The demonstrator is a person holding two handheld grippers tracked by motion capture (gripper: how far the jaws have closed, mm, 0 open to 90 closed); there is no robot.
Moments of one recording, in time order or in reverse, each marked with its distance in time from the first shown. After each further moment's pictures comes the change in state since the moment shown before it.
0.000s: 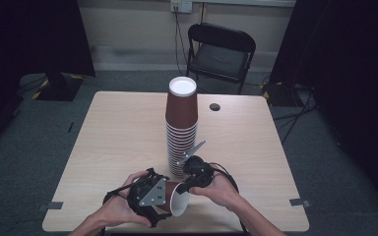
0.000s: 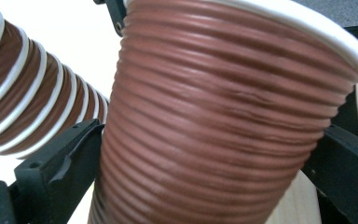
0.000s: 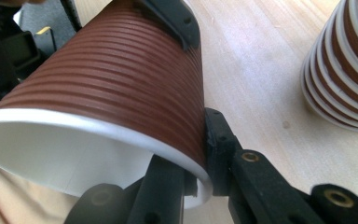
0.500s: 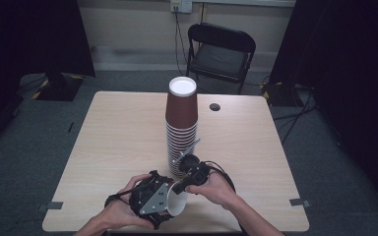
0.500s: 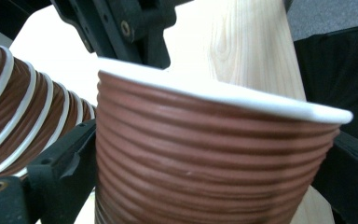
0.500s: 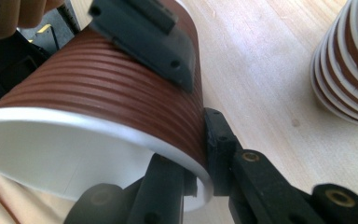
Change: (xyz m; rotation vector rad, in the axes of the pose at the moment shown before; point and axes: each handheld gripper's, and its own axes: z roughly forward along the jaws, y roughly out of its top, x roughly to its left) left arm -0.010 0.004 0.003 -0.037 0.060 0.103; right arm 0.001 0.010 0.007 0.048 0.014 0.063
